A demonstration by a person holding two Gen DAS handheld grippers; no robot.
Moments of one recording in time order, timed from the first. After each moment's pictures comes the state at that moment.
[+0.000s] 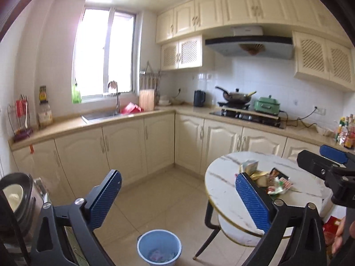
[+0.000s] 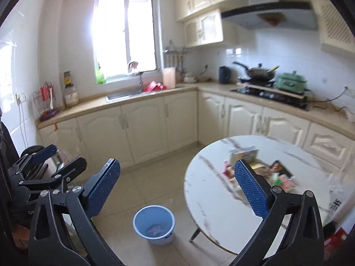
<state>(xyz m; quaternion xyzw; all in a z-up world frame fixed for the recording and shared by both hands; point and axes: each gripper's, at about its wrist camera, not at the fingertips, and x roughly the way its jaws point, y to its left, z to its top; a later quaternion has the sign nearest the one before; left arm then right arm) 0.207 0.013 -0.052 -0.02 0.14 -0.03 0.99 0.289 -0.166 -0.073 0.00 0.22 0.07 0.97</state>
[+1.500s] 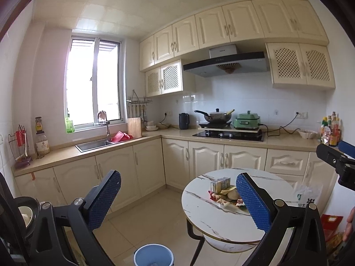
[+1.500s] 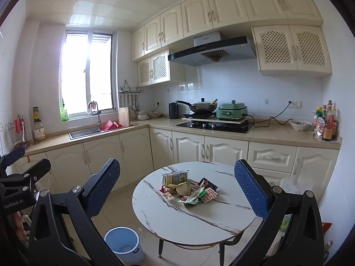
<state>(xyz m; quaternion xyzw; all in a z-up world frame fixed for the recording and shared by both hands) 0.040 -0.008 -0.053 0.02 0.08 -0.07 0.99 0.155 -0.272 0.014 0.02 0.12 -0.07 0.99</state>
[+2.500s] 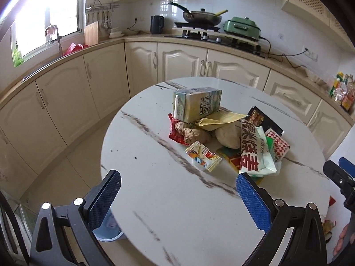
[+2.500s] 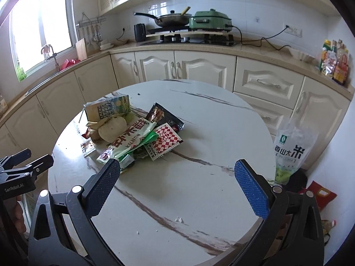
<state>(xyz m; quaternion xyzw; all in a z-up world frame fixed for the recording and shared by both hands) 0.440 -0.168 -0.166 0.01 0.38 -0.13 0.92 0.378 -0.439 -0.201 0.07 0.37 -0.11 0.92</state>
